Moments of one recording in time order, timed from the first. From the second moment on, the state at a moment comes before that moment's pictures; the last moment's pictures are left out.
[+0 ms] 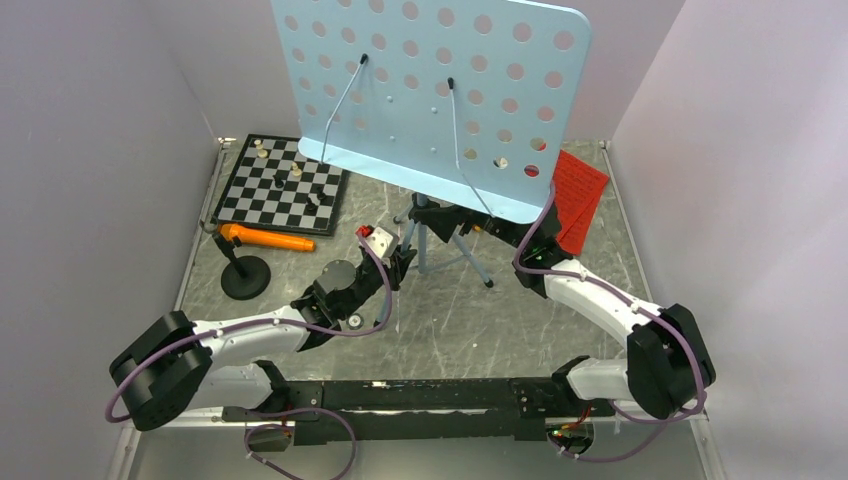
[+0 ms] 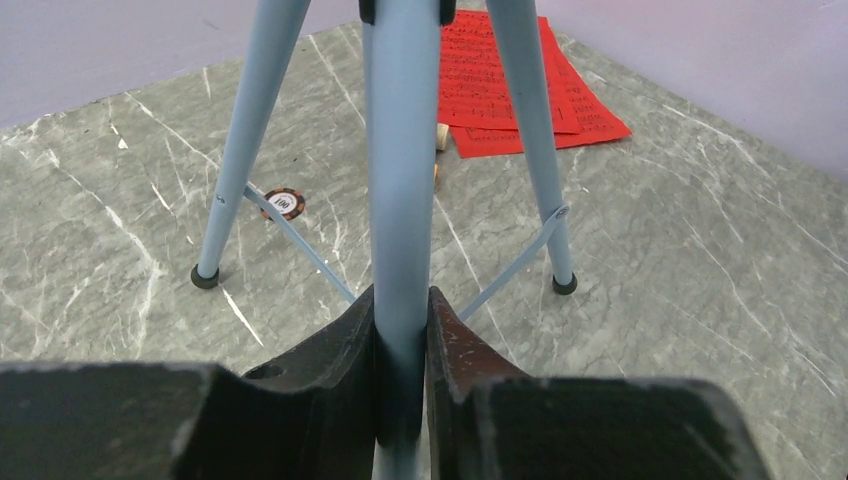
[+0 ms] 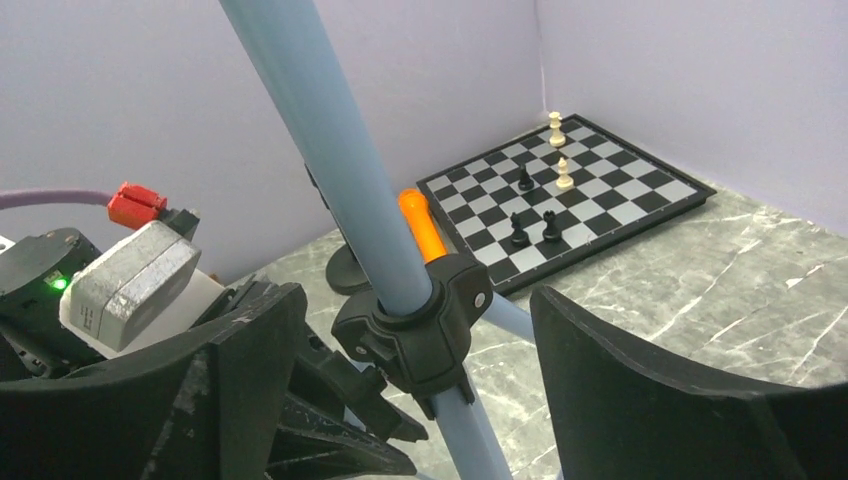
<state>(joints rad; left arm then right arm) -0.88 1.21 0.44 0.78 -0.17 -0.09 0.52 1.28 0.75 0.77 -0.56 0.41</state>
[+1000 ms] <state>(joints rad) -0.89 1.17 0.44 0.72 -0.17 -0.07 0.50 1.45 0.92 1.01 -0.59 0.55</state>
